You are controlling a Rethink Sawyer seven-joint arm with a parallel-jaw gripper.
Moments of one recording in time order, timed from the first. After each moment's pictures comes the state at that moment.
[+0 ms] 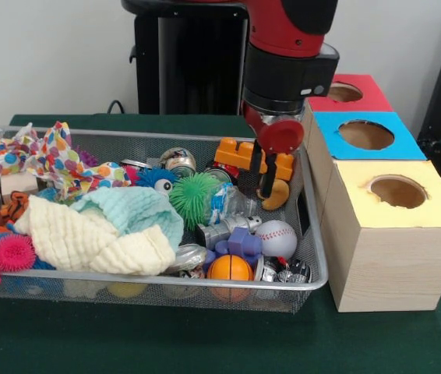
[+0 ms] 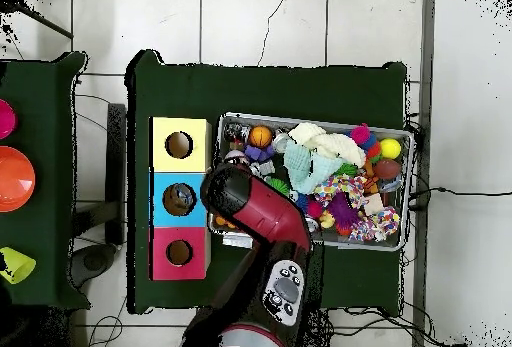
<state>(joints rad) 0.09 -0.47 -0.33 1.71 0.59 0.37 2.51</state>
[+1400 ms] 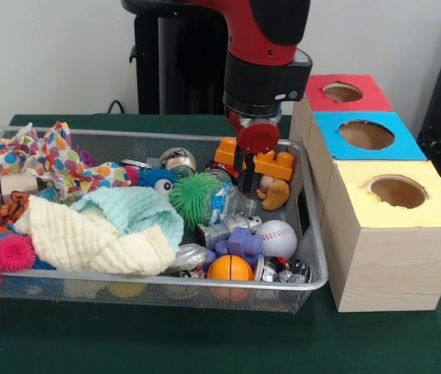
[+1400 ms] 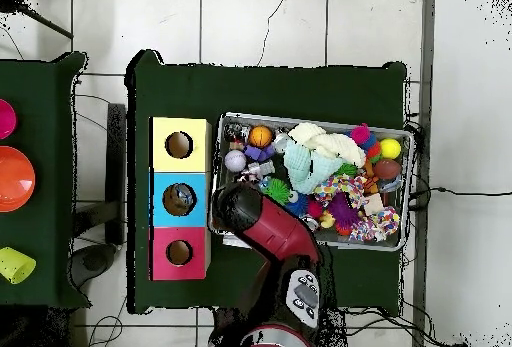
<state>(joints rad) 0.01 -0.49 -0.26 1.83 0.55 0.28 2.51</state>
